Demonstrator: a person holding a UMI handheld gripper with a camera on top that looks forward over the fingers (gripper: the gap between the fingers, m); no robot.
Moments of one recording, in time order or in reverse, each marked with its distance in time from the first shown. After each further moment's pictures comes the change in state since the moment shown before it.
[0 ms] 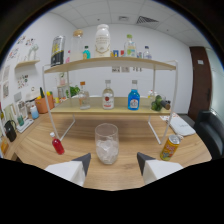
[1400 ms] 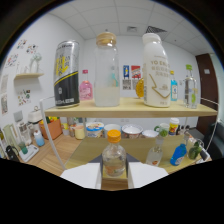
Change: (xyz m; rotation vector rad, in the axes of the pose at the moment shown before) arm -0.118 -0.163 0.105 0.158 -0.070 -0.004
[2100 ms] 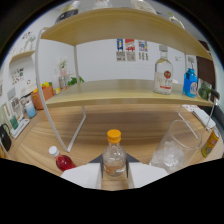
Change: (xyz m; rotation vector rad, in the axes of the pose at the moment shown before) arm -0.001 0.191 0.008 -0.248 0.054 0.049
